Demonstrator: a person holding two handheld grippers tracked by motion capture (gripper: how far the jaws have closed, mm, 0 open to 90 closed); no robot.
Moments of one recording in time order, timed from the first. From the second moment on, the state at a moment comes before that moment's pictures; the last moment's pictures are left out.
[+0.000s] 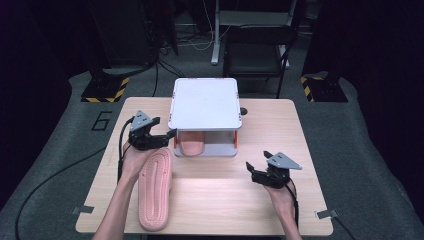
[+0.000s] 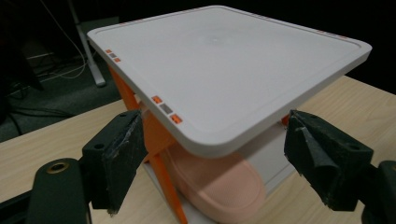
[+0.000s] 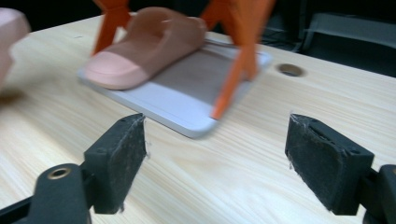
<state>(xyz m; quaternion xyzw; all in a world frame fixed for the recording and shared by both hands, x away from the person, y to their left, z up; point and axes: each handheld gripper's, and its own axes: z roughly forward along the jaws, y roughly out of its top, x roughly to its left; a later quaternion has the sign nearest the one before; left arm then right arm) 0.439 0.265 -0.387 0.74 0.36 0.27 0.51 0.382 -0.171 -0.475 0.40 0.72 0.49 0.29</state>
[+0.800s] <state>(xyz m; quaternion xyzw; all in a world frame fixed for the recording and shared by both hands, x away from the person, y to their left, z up) 0.329 0.333 -0.470 0.68 0.49 0.26 0.48 0.349 -0.235 -0.494 0.45 0.66 0.49 0.35</state>
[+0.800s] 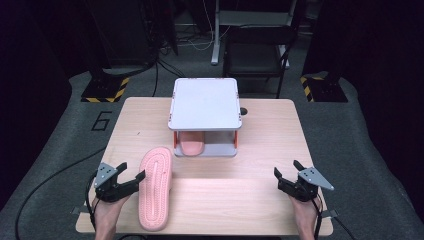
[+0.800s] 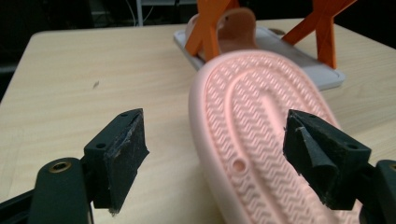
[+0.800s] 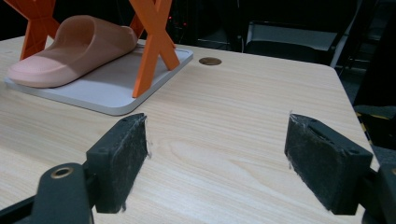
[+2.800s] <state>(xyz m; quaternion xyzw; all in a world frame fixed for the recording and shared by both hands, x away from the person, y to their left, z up) 0.311 0.320 -0.460 0.74 0.41 0.28 0.46 0.348 -0.229 -0.498 0.44 0.68 0.47 0.35</state>
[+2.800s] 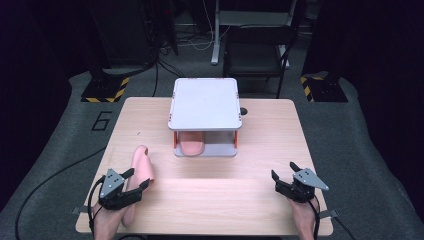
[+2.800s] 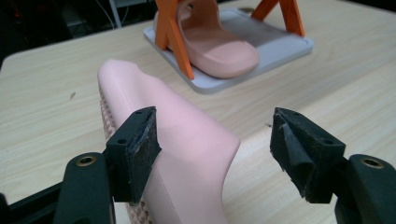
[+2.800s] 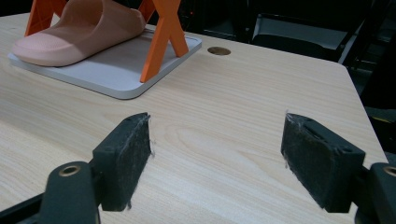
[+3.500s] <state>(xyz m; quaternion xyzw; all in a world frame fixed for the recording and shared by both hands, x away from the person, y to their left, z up) 0.330 0.406 -0.501 0.69 0.50 0.23 0.47 0.349 -0.228 -0.498 0.44 0.68 0.47 0.34</state>
